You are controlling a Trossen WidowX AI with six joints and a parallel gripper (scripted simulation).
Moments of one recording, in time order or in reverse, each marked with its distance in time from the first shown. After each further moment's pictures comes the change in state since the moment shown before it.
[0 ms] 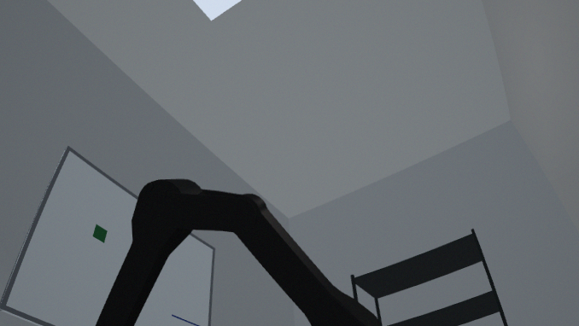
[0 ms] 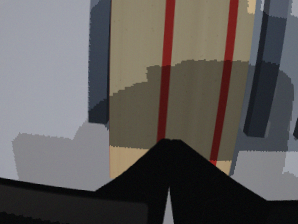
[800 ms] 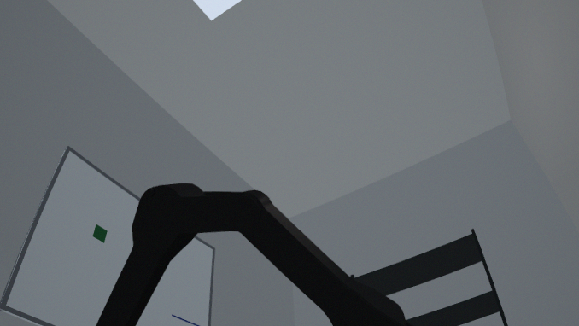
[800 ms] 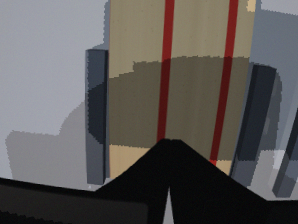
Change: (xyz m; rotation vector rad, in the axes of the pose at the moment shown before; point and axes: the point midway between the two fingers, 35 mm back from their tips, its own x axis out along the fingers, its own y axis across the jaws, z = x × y) arm 0.000 -0.002 0.034 -0.003 0.010 -0.003
